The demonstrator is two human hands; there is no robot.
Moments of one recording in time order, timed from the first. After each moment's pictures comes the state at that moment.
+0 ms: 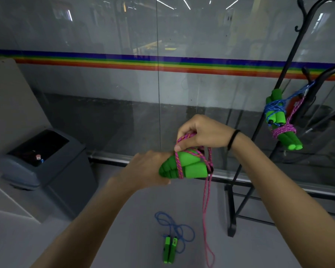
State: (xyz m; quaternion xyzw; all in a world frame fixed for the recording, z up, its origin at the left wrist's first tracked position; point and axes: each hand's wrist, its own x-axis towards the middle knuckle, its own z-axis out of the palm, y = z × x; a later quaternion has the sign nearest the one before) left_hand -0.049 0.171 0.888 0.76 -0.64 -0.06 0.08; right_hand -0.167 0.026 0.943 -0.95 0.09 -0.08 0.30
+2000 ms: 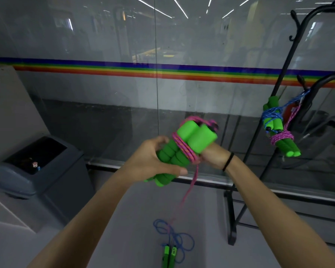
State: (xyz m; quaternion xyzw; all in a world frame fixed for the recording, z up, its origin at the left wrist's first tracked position) left_hand -0.040 0.159 0.903 0.62 -0.54 -0.30 0.48; right_hand -0.173 0.014 0.887 -0.73 0.17 -0.18 0.64
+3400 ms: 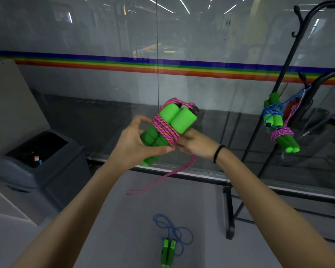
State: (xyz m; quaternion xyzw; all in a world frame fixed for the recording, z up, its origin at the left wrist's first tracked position) left_hand -0.022 0.173 0.909 0.69 -0.51 -0.12 0.50; right_hand -0.149 0.031 0.901 -0.86 0.17 -0.13 0.46
